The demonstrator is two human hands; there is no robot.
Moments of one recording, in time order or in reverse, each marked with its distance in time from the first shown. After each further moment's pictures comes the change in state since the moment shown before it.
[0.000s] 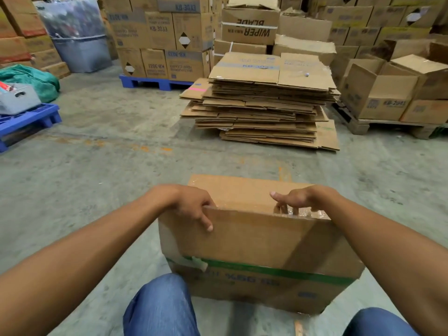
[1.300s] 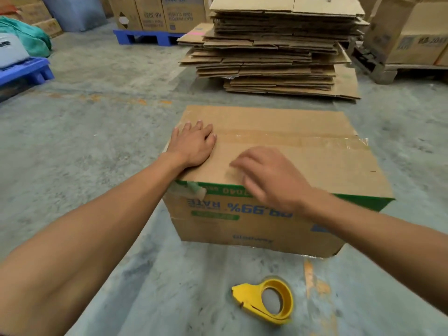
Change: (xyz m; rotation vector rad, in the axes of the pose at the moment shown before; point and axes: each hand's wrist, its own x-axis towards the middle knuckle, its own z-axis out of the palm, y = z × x) left_hand 0.112 -0.039 0.112 0.049 0.767 -0.296; right_hand 0.013 -0.022 0.179 -0.310 1.051 -1.042
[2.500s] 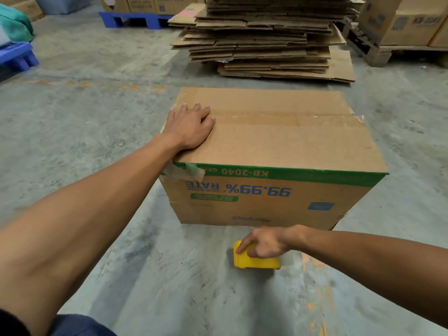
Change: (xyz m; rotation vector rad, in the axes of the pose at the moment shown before) left_hand -0.015 -0.003 -0.004 -0.056 -0.001 0.061; right_hand -0.095 -0.044 0.096 0.485 -1.145 0.461
